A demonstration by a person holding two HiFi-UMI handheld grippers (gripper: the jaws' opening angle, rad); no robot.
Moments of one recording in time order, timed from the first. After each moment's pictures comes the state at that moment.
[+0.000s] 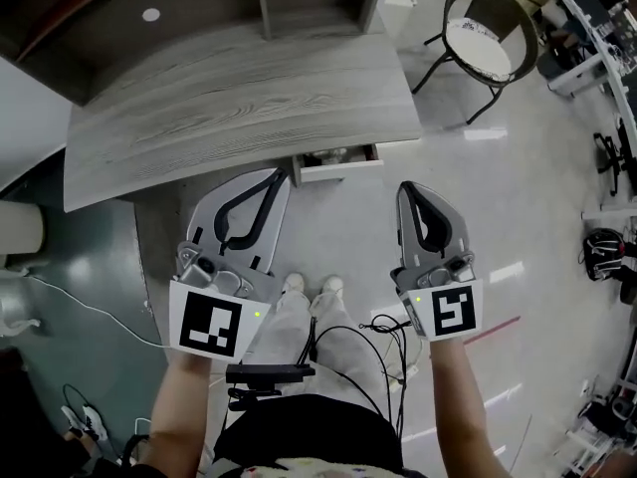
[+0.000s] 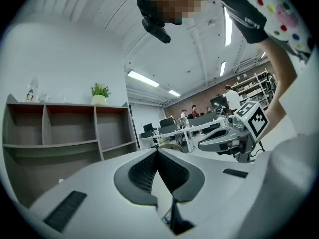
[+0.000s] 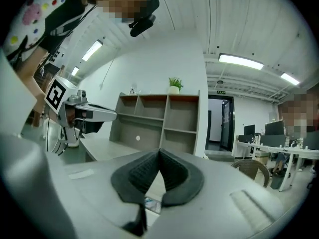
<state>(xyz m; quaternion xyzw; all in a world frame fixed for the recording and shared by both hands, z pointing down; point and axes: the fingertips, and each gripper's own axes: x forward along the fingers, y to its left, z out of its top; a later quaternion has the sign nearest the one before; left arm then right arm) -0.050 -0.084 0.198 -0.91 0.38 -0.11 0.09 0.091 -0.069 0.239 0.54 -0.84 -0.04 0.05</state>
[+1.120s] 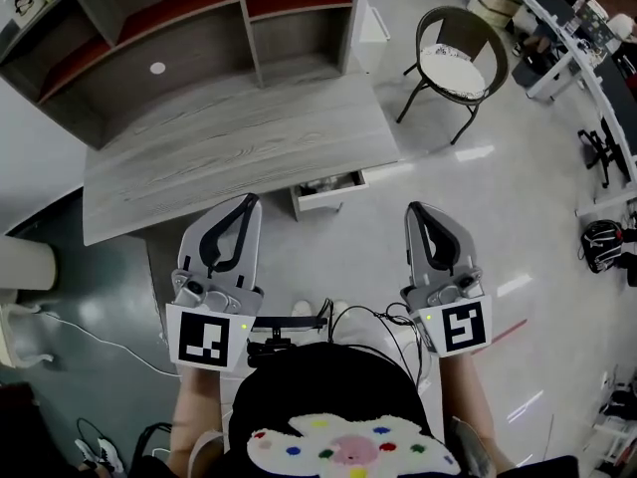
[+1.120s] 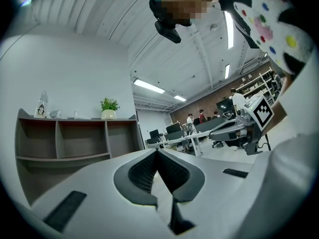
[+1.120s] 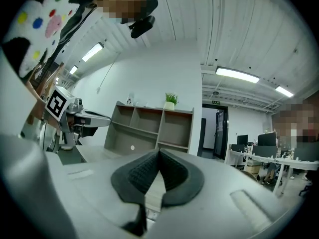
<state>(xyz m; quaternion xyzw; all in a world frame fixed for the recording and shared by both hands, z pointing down) -0.078 -0.058 0.127 -0.90 0.43 -0.06 0.10 0.108 -0.023 0.145 0.57 -0.82 -0.08 0.03</state>
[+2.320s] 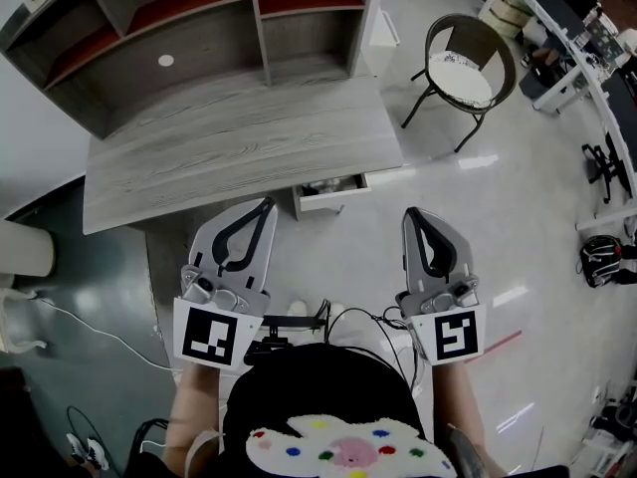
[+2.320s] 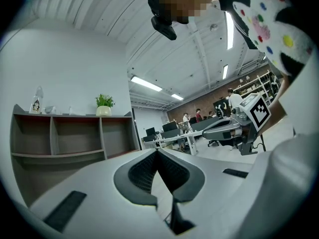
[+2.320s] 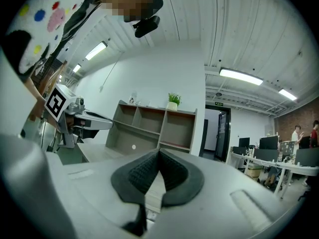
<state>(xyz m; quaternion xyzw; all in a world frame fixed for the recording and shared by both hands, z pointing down) -0.064 -0.055 0.138 -0.91 0.41 -0.07 0.08 0.097 -0.030 0.138 0.57 -0.82 -0.09 0.03</state>
